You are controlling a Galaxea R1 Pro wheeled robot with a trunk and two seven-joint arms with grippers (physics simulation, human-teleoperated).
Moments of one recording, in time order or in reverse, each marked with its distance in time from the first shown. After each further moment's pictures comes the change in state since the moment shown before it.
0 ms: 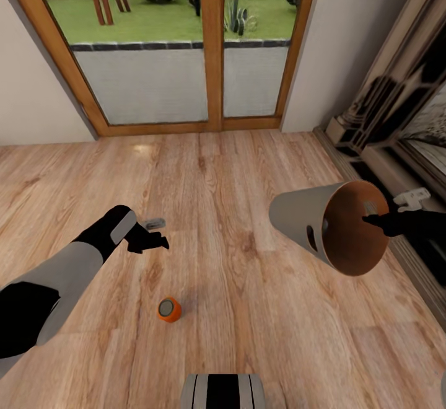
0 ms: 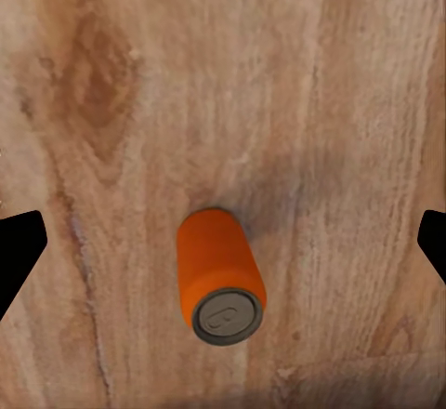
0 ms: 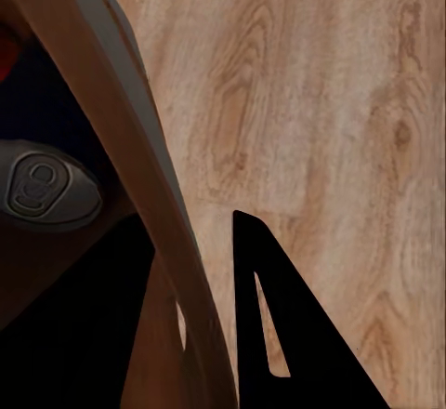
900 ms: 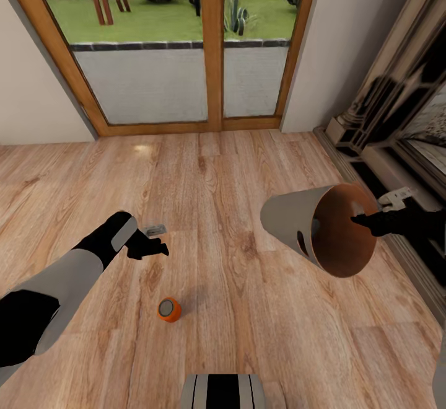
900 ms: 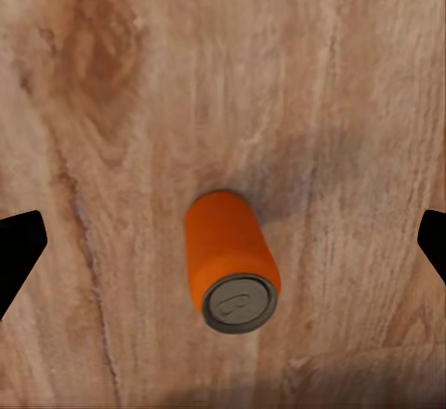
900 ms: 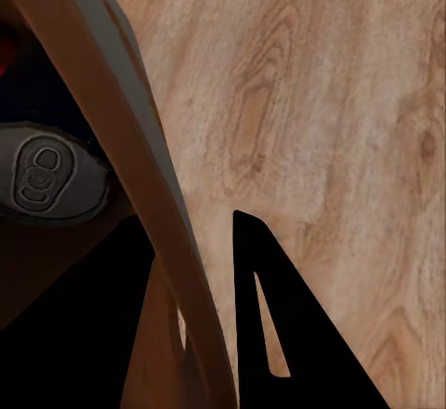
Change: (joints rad) left arm 0.042 0.001 -0.005 -0.020 -0.003 0.000 0.011; right arm -0.008 0.028 0.058 0.010 0.003 -0.023 -0.016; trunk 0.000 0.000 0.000
